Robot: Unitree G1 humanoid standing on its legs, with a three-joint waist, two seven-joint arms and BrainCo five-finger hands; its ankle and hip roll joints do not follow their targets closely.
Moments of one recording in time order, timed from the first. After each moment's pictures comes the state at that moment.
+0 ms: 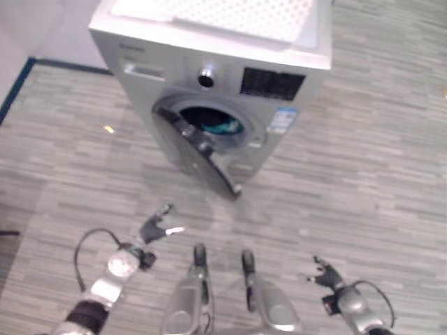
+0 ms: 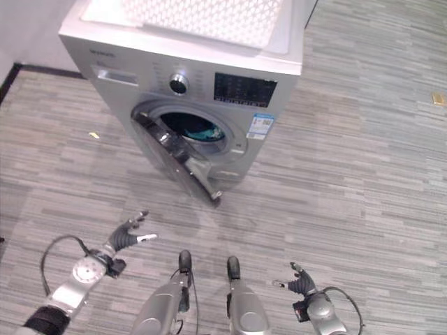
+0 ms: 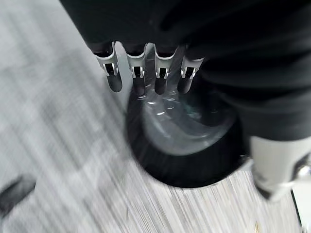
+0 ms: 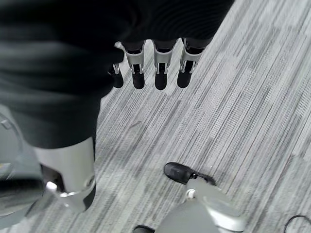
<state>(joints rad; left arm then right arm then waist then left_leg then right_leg) -0.01 0.56 -0.30 0.43 -0.12 -0.17 -0.03 0.02 -0.43 0.24 0.85 0.08 -0.11 -0.04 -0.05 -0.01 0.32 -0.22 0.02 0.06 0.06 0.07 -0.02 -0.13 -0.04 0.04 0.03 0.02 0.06</state>
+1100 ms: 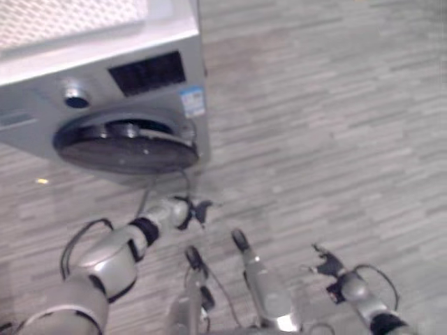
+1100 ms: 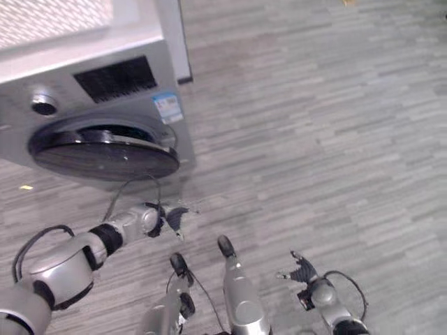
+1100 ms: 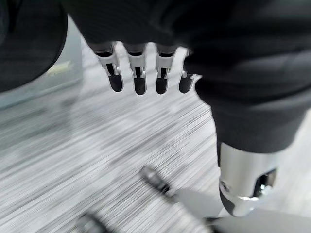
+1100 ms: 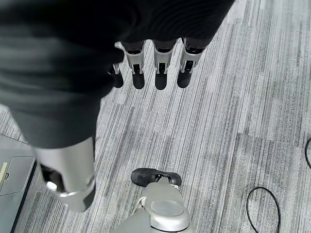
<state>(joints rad) -0.88 0.41 -1.08 1.12 0.38 -0.14 -0.18 -0.09 -0.54 0.36 0.79 0.04 -0.09 -0.03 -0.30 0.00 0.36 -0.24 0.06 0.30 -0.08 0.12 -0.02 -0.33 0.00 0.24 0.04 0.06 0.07</state>
